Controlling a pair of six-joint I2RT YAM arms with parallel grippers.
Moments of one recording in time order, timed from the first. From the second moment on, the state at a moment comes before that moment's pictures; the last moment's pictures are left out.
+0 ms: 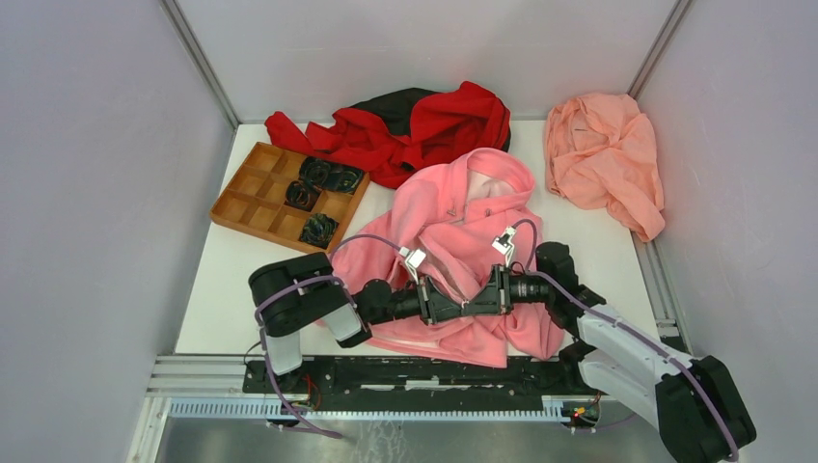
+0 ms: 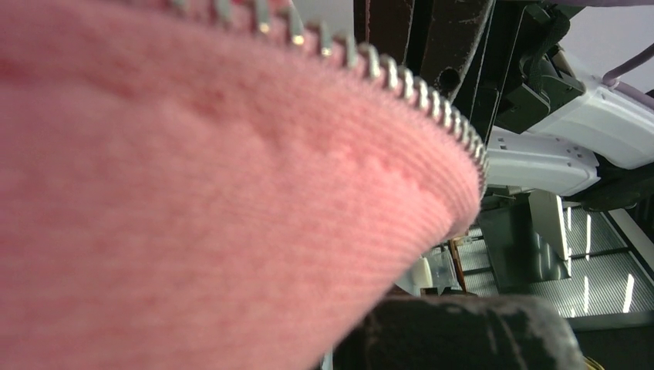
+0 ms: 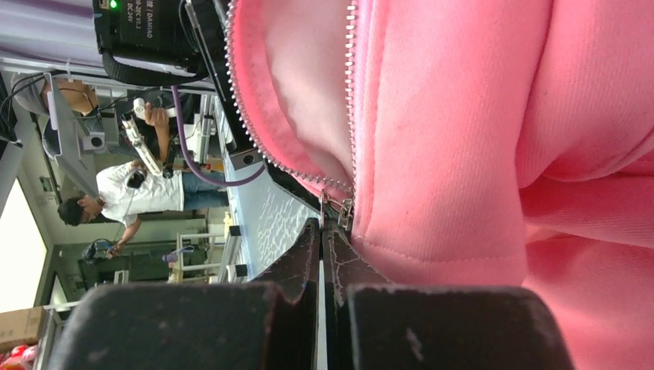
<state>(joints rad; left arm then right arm) -1.07 1.84 0.32 1.51 0.28 -1.12 0.42 0.91 0.25 0.17 -0.98 0.76</state>
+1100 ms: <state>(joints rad) -1.07 1.84 0.33 1.50 0.26 -1.12 0.33 1.03 0.43 0.23 -1.03 0.71</state>
